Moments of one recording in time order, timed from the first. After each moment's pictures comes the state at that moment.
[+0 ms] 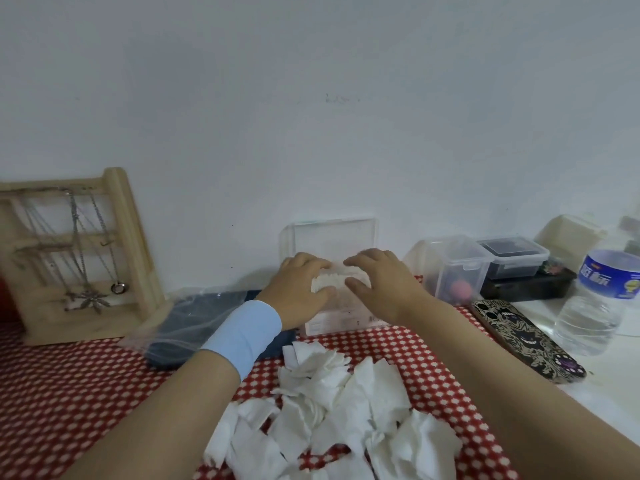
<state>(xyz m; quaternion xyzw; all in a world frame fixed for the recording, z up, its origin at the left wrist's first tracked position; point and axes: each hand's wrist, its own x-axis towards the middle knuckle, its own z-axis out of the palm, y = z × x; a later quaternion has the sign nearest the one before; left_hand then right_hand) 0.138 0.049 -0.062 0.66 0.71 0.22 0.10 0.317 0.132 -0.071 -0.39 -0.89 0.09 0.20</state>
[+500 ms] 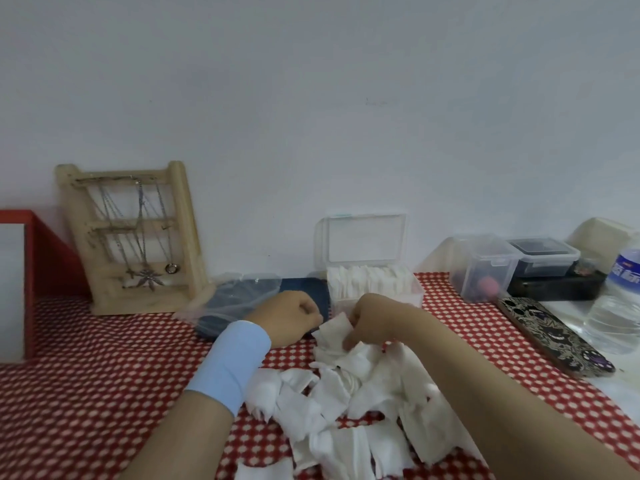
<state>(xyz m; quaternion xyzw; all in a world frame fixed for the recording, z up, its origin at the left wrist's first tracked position) 0.114 -0.042 -0.067 0.56 0.78 0.19 0.21 0.269 0.057 -0.072 -0.45 -0.86 0.25 -0.05</state>
